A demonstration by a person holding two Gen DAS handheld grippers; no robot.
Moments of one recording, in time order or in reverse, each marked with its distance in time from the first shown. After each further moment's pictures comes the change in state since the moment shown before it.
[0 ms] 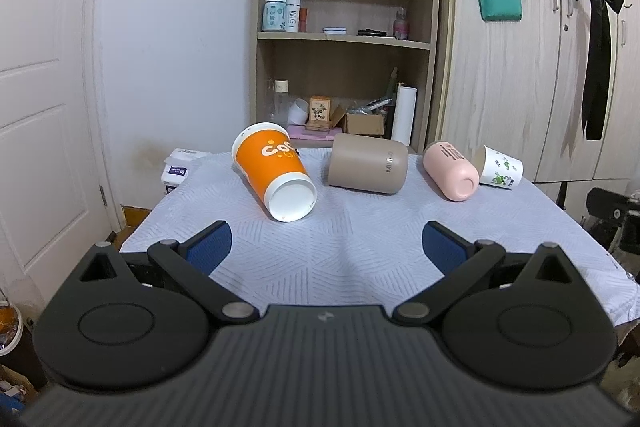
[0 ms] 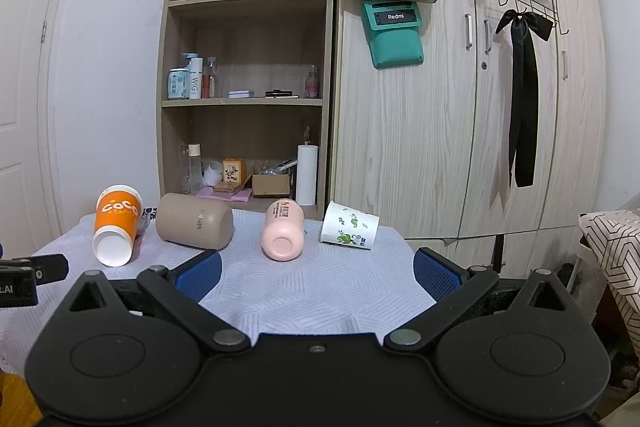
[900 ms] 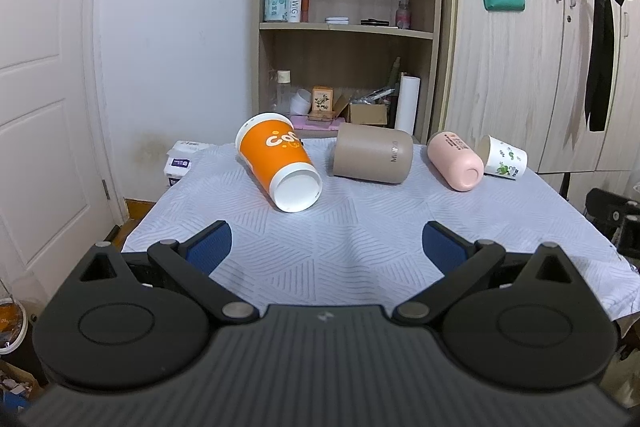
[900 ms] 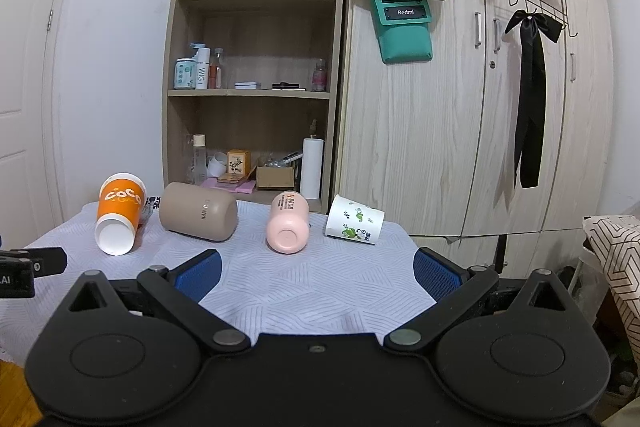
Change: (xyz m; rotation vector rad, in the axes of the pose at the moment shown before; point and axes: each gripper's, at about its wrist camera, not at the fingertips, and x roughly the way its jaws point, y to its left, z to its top) left arm 0.004 0.004 -0.001 0.002 0.033 0.005; right arm 0.002 0.002 0.001 -0.029 0.021 0.008
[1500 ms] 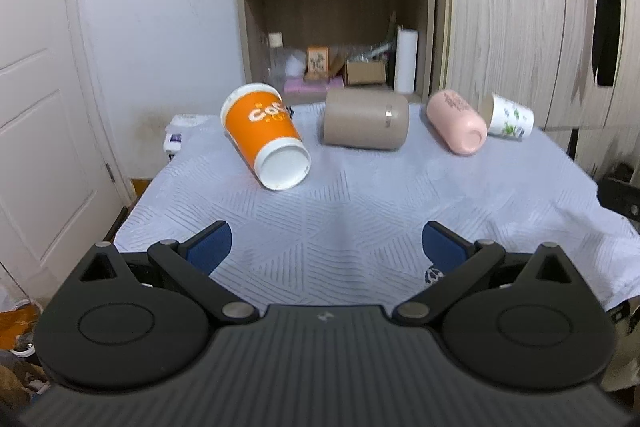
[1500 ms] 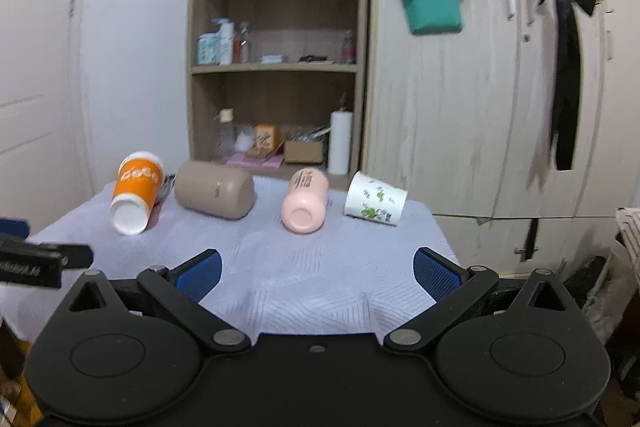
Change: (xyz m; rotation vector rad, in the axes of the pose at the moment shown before) left arm 0.030 -0.022 0.018 0.073 0.164 0.022; right arm 0.025 -0.032 0.008 -0.021 0.100 0.145
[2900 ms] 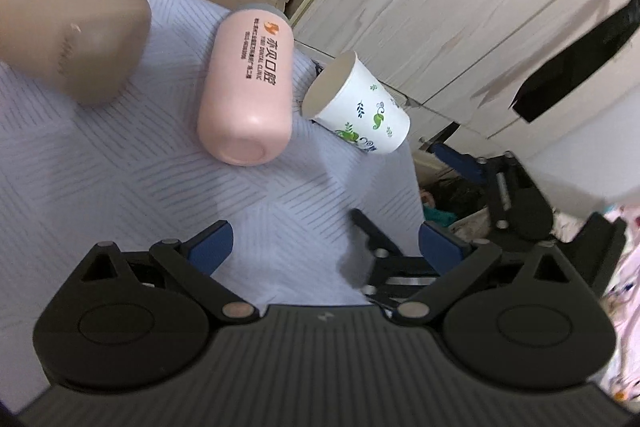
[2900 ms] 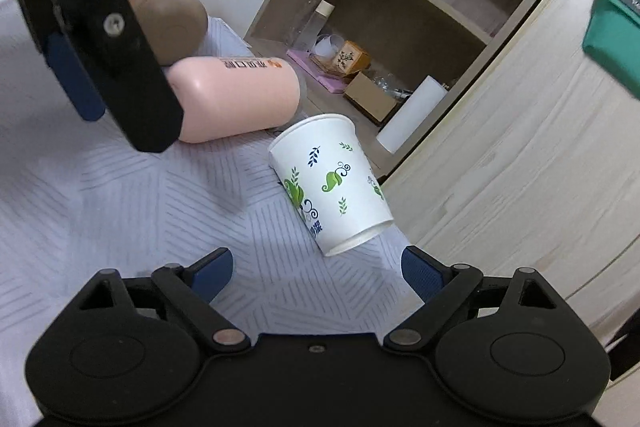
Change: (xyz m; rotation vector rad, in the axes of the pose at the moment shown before) left arm 0.200 -0.137 0.092 -0.418 0.440 -0.506; right arm 0.227 -0.112 0.013 -0.705 0.153 0.231
